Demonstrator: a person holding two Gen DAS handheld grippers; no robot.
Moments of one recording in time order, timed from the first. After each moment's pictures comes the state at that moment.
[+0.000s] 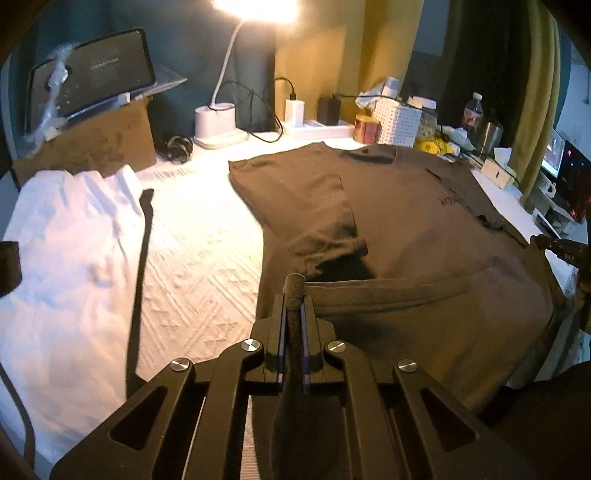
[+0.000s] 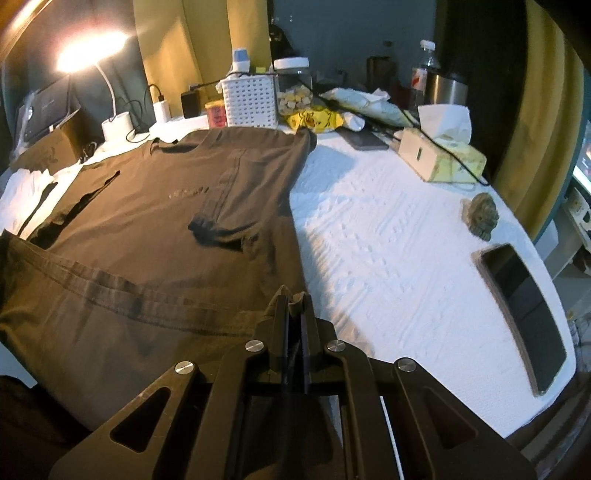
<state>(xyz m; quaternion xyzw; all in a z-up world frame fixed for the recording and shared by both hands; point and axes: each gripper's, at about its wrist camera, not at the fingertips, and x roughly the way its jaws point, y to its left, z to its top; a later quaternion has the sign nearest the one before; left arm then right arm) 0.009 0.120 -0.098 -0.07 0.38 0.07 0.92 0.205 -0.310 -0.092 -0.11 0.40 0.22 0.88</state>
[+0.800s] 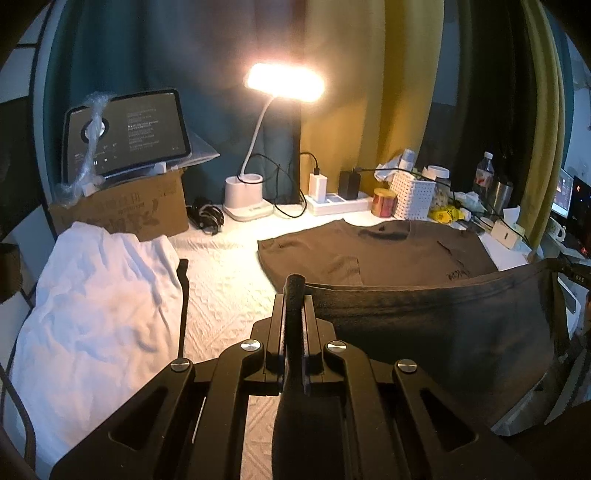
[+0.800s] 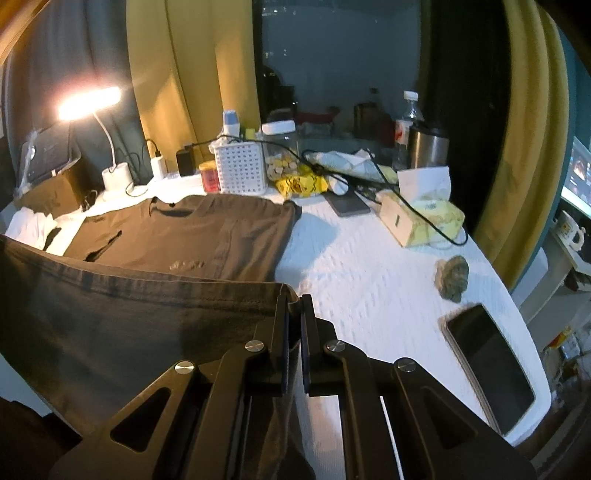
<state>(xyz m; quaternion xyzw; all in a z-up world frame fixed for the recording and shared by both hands) 0.006 0.134 -0.045 -0.07 0.28 0.11 0.95 0.225 -0.317 -0.035 -0.08 0.34 0.22 0.91</state>
